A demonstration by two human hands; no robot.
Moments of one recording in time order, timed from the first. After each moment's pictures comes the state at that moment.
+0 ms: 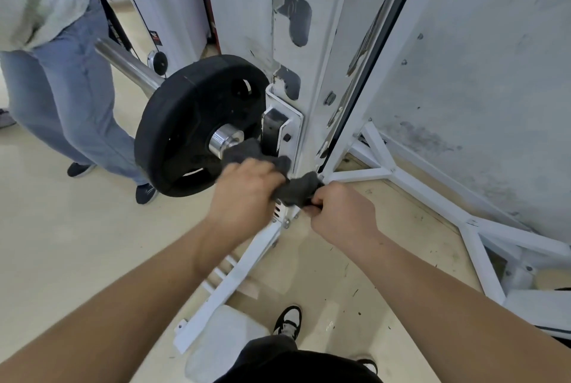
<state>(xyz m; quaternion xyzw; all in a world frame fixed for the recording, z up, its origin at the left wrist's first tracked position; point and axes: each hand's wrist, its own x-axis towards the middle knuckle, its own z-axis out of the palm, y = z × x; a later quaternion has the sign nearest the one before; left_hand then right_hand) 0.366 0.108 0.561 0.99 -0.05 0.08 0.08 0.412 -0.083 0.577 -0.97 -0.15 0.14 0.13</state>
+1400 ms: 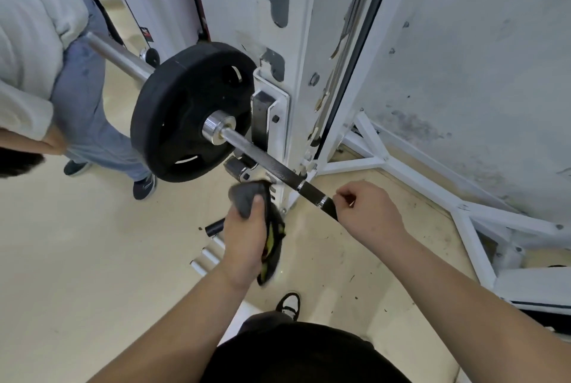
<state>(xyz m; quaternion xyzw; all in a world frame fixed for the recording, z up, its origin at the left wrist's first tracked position) 0.300 0.035 0.514 0.58 0.46 0.03 0.68 0.383 -0.149 0.584 -0.96 -0.05 0.14 0.23</state>
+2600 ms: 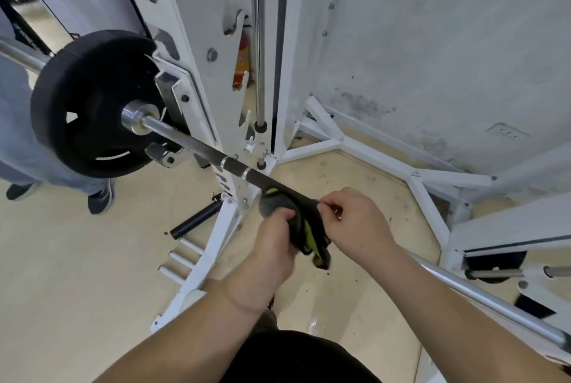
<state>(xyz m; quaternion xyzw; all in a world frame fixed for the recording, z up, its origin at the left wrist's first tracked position) 0.285 -0.140 0.538 0.36 0.40 -0.17 0.83 0.311 -0.275 0.597 -0.96 -0.04 0.09 0.27</state>
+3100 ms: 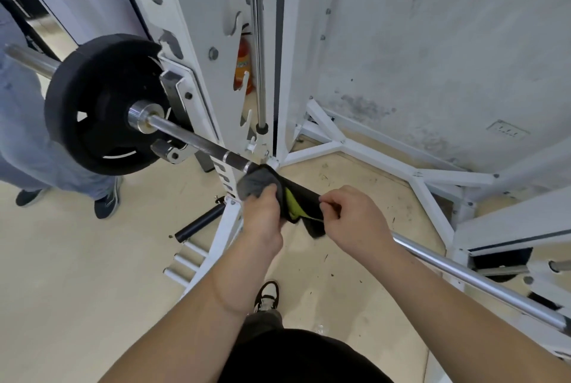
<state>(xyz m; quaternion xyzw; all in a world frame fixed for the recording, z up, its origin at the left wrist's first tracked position) 0.307 -0.126 0.535 0.42 0.45 -0.05 0.79 0.290 -0.280 0.593 -0.96 -0.04 0.08 0.27</state>
